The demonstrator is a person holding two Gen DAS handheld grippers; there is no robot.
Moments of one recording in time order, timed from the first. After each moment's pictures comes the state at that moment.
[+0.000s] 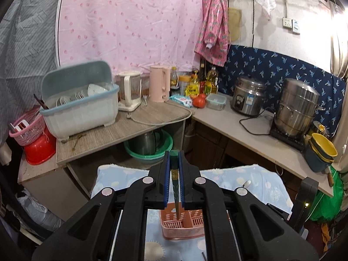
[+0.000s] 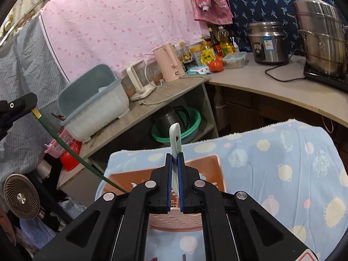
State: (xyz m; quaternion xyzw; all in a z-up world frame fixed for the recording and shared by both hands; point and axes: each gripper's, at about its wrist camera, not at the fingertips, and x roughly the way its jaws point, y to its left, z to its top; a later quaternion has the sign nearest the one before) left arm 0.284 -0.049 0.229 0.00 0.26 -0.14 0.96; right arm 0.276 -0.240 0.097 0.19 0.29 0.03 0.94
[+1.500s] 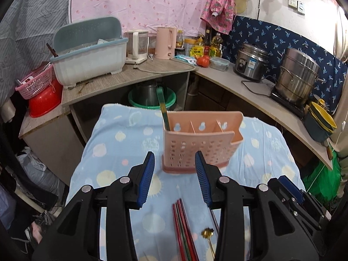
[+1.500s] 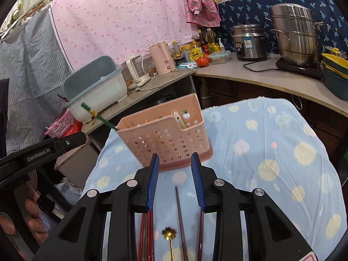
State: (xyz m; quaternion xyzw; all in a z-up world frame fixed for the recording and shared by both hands) left arm 0.187 -0.029 0.132 -0.01 0.35 -0.12 0.93; right arm 0.117 -0.217 0.083 0.17 0.29 -0.01 0.94
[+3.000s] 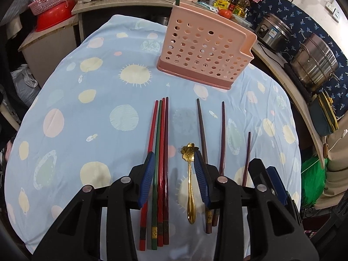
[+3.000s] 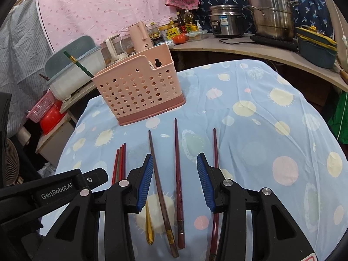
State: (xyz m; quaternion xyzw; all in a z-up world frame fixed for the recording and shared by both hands) left arm 0.118 -0.048 0.017 -0.12 0.50 -0.08 0.85; right arm 0.058 -0.201 0.008 0.16 0.33 -0.08 0.93
